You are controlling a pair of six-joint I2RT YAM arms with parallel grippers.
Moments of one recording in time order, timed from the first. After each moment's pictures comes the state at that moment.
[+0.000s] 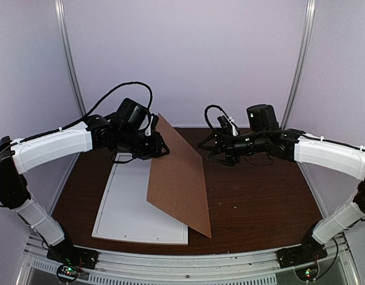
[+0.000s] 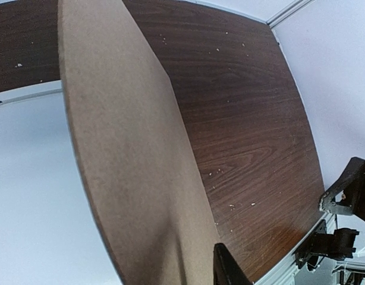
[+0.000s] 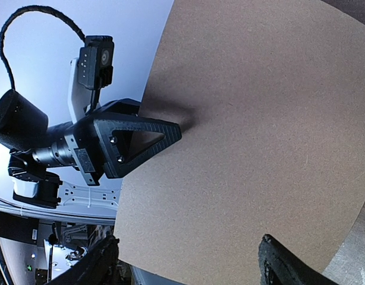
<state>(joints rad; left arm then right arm) -0.81 1.57 1.38 -0.54 0.08 -0.68 0.67 1.43 1.12 -0.14 -0.63 0.89</state>
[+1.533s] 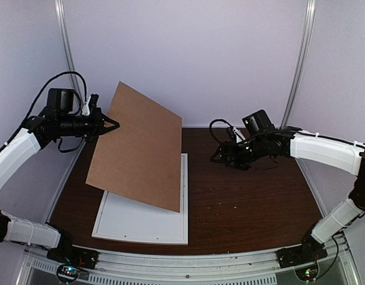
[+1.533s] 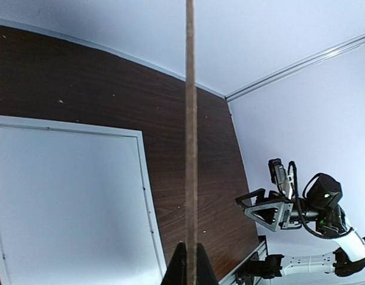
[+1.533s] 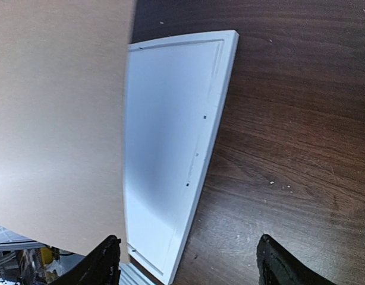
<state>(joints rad) -0.34 1.19 1.20 -0.48 0.49 -0.74 0.61 1.46 1.14 -0.43 -0.38 0.65</state>
